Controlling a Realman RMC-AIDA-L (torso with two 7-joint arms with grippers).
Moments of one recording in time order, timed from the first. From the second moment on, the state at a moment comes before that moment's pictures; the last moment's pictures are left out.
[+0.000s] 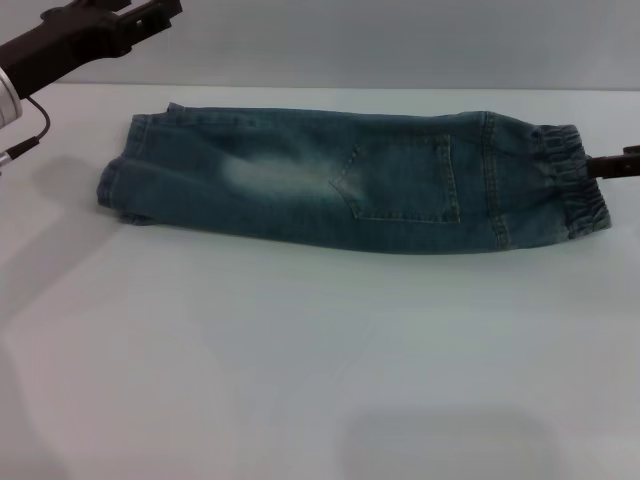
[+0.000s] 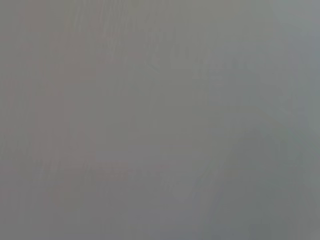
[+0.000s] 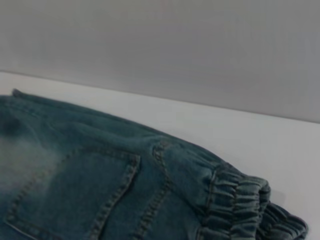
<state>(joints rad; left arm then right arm) -0.55 -2.06 0.81 0.74 1.50 1.09 -1.53 0.67 1.92 -0.64 -0.79 -2.43 -1.26 2.07</state>
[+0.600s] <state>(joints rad) -0.54 -2.06 0.81 0.73 1.49 1.10 -1.52 0.67 1.96 -0.72 -0.72 -2.48 -1.11 2.06</state>
